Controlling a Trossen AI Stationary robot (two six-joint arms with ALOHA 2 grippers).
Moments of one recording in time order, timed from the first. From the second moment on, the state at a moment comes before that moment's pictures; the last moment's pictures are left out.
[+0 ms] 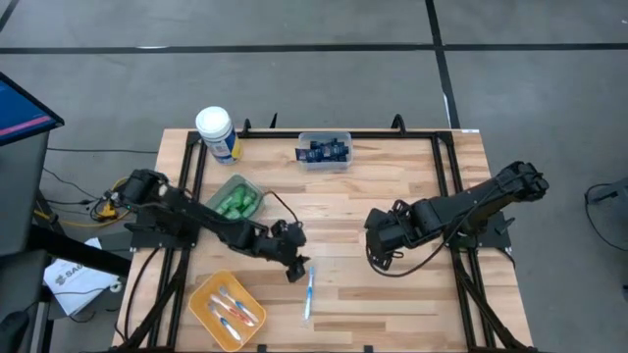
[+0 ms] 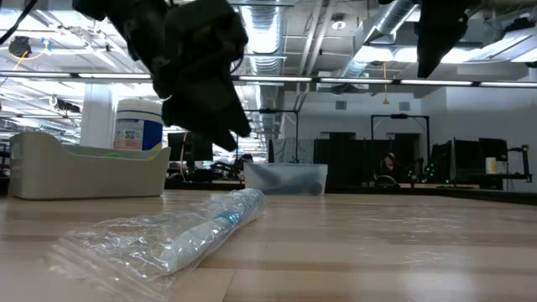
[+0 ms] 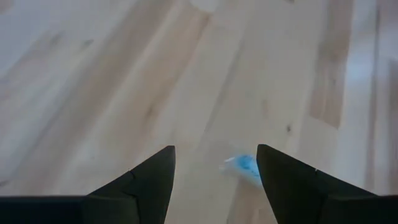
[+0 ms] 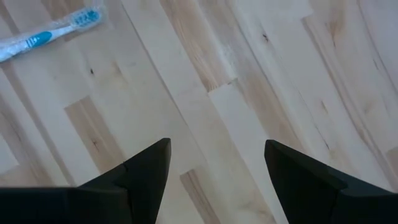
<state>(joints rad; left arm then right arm) -0.34 1.68 0.95 -0.14 -0.34 -0.68 0.38 1.50 1.32 -1.17 0.26 0.84</state>
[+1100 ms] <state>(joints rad) -0.40 1.88 1.08 -0.42 -0.43 -0.68 0.43 1.50 1.32 -1.17 0.29 0.84</state>
